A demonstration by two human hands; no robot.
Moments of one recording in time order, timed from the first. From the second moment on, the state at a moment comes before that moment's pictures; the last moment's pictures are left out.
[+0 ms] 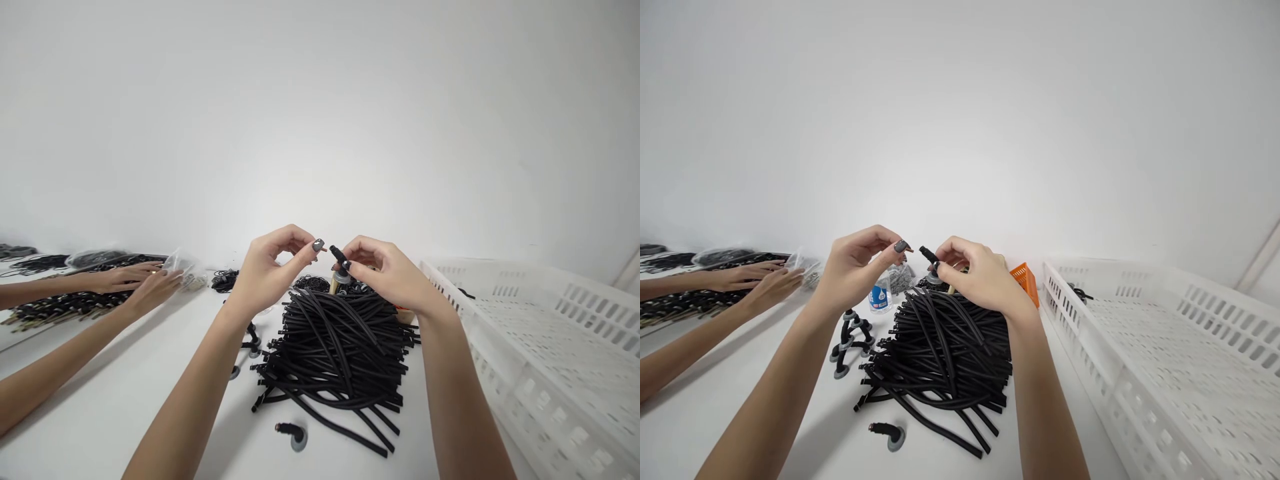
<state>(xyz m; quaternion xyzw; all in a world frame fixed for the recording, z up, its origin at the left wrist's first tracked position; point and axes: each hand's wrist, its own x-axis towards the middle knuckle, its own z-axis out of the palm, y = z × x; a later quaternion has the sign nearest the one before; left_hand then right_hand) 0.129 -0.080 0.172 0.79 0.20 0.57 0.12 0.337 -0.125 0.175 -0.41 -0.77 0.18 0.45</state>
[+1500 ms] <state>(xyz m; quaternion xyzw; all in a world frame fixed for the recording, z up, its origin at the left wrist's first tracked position) 0.012 -0.032 0.057 0.51 0.40 0.75 -0.11 0.184 -0.083 0.048 -0.24 -0.96 0.14 0.06</state>
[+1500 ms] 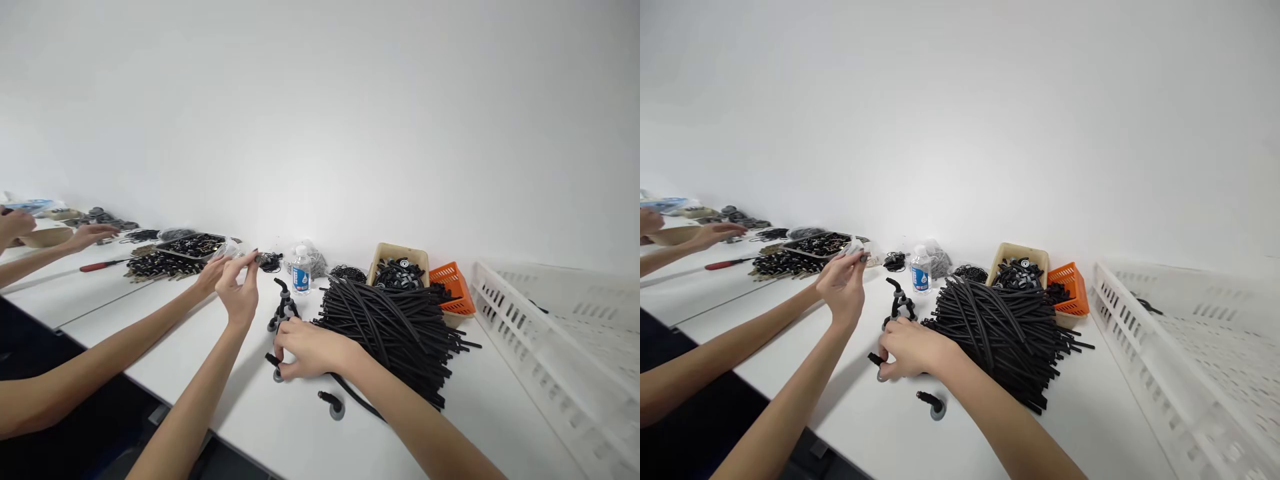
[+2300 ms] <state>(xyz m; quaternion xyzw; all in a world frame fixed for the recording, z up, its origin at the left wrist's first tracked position) -0.011 -0.011 0.000 0.58 0.46 0.65 -0.16 0.185 -0.079 0.034 -0.27 -0.95 0.14 0.02</state>
